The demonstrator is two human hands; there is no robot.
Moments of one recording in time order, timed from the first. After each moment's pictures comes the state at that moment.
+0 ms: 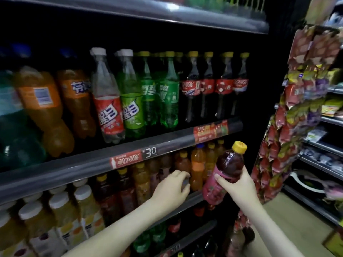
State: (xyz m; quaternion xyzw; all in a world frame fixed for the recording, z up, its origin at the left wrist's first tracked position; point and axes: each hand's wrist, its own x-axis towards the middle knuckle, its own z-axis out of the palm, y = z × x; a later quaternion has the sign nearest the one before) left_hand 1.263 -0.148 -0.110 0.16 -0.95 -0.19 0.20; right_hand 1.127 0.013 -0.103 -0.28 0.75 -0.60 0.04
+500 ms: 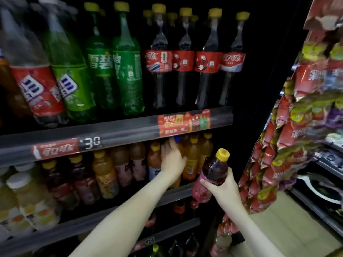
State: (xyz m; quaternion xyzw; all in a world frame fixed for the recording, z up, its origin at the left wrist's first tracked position) left_hand 1.058 -0.150 -0.150 0.40 -0.85 -0.24 0.26; right_hand 0.988 0.011 -0.171 -0.31 0.75 -0.57 0.14
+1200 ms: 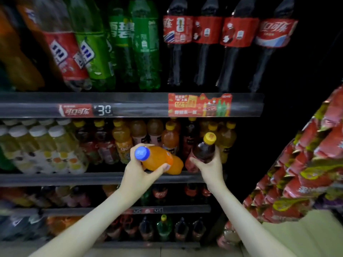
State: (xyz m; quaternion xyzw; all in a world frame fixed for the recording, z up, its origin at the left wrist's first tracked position) left_hand 1.184 -0.081 -0.163 0.42 -0.71 -0.32 0.46; right_hand 0.968 -0.063 -0.210 -0.38 0.65 -0.61 0.25
